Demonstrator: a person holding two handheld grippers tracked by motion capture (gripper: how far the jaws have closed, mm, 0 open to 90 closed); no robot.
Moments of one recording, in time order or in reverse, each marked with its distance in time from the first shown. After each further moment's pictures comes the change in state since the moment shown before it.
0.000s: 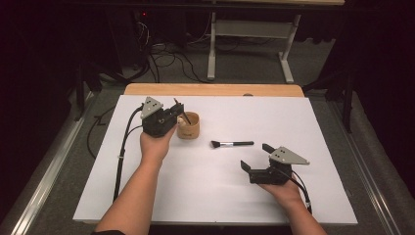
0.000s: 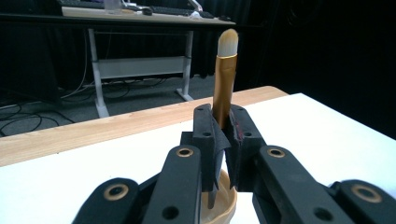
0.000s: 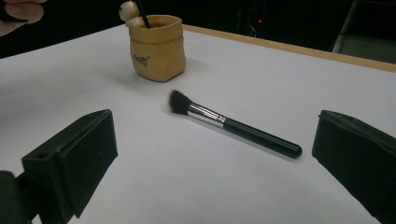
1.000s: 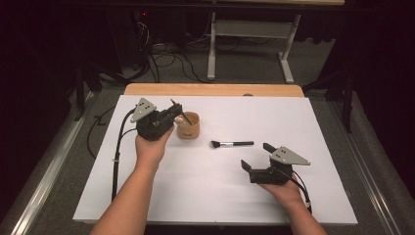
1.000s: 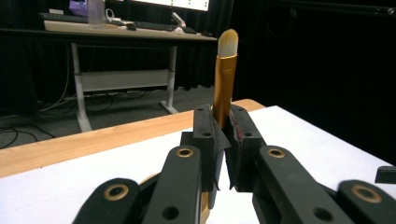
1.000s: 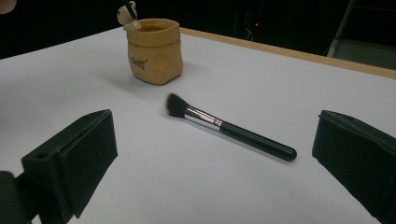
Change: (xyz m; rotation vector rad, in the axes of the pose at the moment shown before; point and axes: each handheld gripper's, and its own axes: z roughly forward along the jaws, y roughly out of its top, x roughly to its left) left arm -0.005 0.010 -0.023 -0.051 -0.075 0.000; right arm 0.000 0.002 -0.002 -0.012 -0.013 -0.011
